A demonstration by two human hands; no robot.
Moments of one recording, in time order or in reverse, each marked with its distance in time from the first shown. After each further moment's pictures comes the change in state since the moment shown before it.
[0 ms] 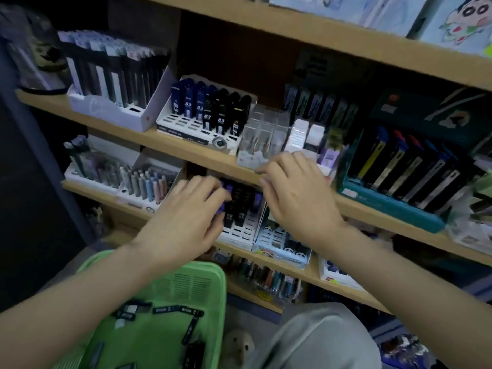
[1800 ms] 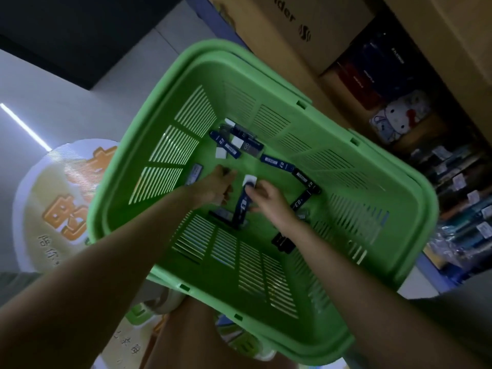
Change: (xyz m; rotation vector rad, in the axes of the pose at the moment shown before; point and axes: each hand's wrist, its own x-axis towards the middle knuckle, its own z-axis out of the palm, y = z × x) left_hand -0.281 -0.151 0.336 -1.202 -0.726 -1.736; right_hand -0.197 -0.294 0.373 1.476 -1.541 1.148
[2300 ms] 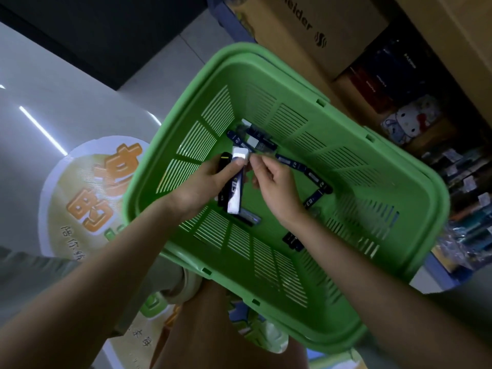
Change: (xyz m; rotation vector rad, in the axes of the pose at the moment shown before) left_hand -0.089 0.010 -0.029 -0.349 -0.052 0.324; right_hand -0.025 -0.049 0.032 -0.068 0.194 -0.505
